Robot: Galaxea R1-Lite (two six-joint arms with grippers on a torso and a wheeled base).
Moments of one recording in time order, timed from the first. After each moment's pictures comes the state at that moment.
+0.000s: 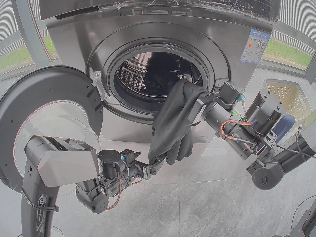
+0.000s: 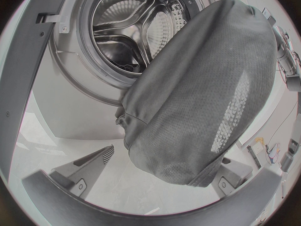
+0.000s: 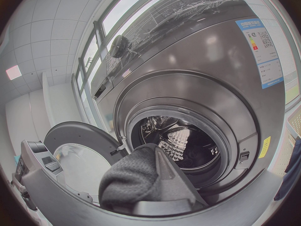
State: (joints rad) left arm -0.53 2.42 -0.70 -1.55 -0.09 -0.18; right arm 0.69 1.92 -0.85 -1.42 -0.07 0.09
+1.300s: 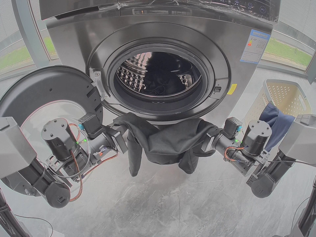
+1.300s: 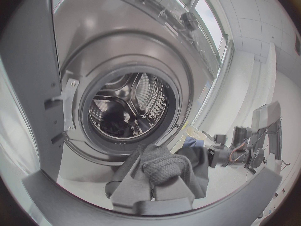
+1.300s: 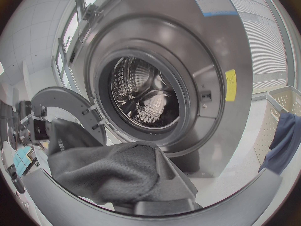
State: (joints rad) left arm -0.49 1.90 -0.51 -1.55 -0.17 -0.19; right arm 0.55 2.07 -0.63 -1.51 -0.07 0.13
